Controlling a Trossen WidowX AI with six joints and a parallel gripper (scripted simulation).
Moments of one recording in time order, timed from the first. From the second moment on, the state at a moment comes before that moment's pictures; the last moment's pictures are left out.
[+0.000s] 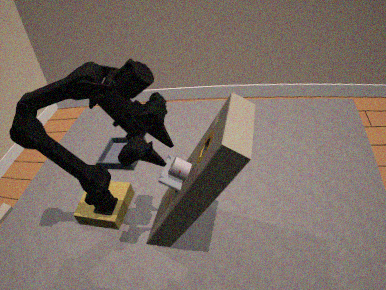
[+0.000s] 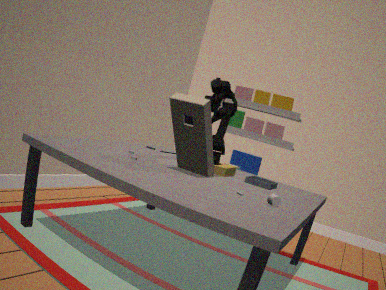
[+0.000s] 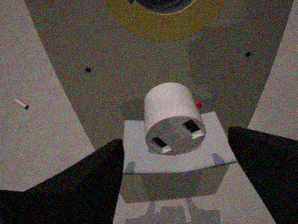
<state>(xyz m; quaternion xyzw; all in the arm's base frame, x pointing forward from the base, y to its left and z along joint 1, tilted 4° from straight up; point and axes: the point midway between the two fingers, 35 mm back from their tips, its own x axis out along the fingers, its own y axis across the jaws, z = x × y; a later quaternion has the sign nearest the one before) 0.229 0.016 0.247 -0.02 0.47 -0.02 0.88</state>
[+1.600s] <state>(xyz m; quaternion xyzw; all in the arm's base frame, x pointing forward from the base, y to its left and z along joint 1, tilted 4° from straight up) 0.250 0.013 0.213 -0.02 0.47 -0.02 0.88</state>
